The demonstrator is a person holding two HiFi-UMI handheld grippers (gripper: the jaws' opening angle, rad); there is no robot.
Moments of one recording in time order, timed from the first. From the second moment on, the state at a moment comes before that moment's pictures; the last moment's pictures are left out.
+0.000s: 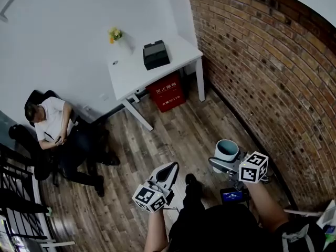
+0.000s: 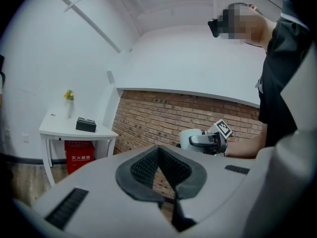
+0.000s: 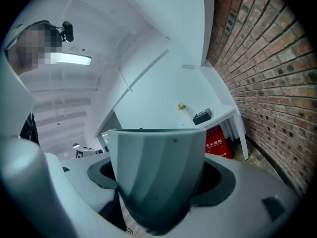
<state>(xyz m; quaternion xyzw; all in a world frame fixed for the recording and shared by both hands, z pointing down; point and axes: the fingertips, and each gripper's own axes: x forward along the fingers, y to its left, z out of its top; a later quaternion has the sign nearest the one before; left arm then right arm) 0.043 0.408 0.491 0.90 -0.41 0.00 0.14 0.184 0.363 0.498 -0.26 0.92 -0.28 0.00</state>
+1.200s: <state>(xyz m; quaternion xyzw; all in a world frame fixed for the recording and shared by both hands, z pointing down) -0.120 0.057 0.508 0.90 -0.41 0.02 0.14 0.011 -0.004 0.498 -0.25 0.93 -0.28 0.00</state>
